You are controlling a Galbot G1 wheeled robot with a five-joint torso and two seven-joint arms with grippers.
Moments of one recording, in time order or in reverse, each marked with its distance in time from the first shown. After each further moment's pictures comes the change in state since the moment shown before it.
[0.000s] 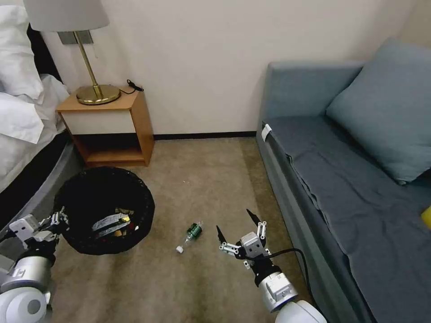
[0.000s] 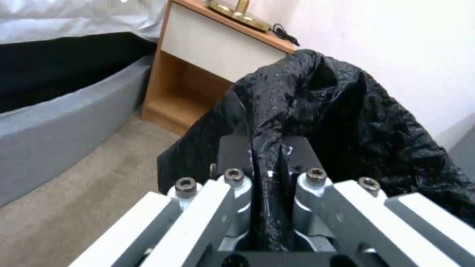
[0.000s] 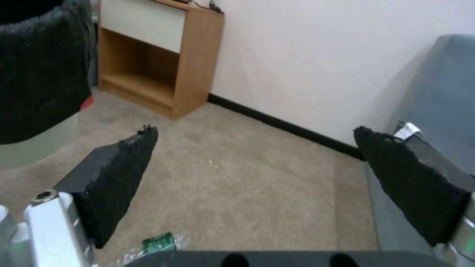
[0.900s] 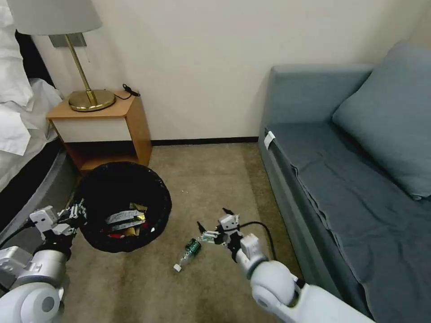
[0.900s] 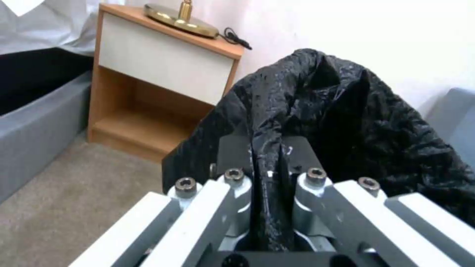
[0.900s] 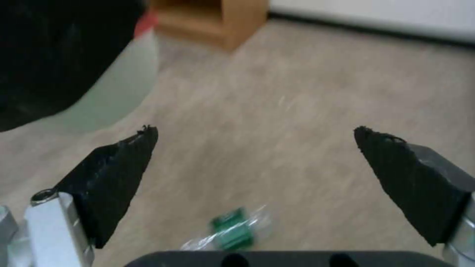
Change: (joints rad) left arm -0.004 -0.018 0.057 -0.082 0.069 0.014 0.051; right arm 0.588 -0.005 -0.407 -0.255 0.731 -0.226 0.123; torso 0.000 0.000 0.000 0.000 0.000
